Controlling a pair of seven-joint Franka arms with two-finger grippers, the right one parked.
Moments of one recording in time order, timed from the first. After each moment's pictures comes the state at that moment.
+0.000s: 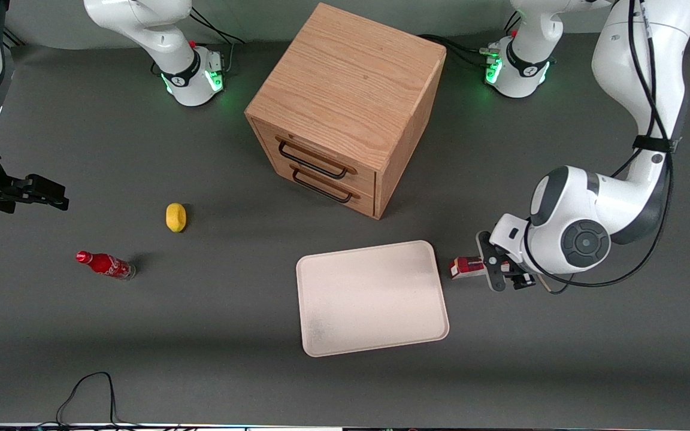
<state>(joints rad) 0.00 0.56 -0.30 -1.62 0.13 2.00 1.03</state>
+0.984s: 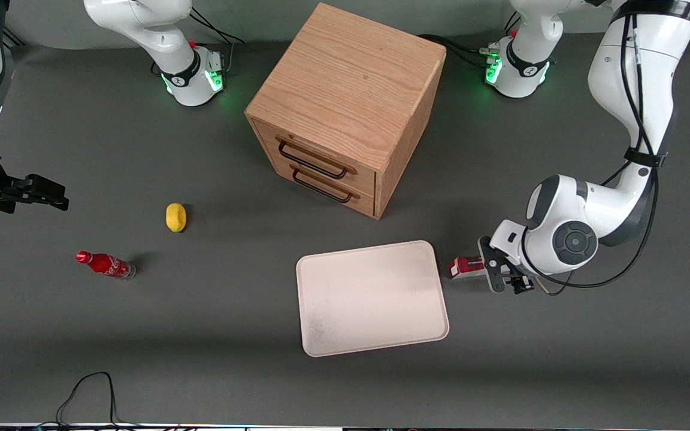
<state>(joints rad) 0.03 0.59 -0.29 -1.70 0.19 2.16 1.04</state>
